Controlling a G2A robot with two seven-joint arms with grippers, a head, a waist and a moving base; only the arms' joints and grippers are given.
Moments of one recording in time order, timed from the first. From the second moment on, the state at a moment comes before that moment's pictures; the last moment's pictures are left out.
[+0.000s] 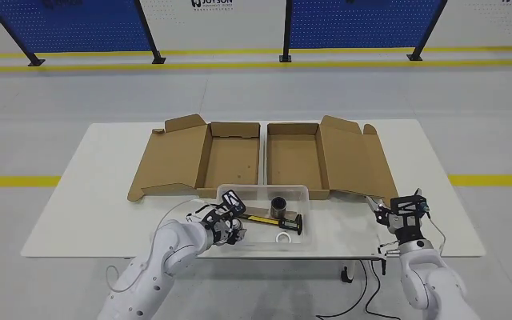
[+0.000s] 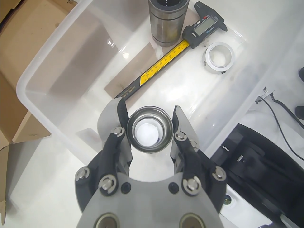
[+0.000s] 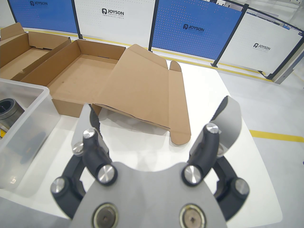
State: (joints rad) left arm 1.33 -1.14 -1.14 -1.71 1.19 -0.44 -0.79; right arm -1.73 -1.15 1.60 -1.80 -1.33 0.00 0.00
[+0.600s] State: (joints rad) left arm 1.34 -1.13 -1.16 -1.74 1.19 -0.45 -0.72; right arm -1.73 -1.15 1.60 -1.80 -1.33 0.00 0.00
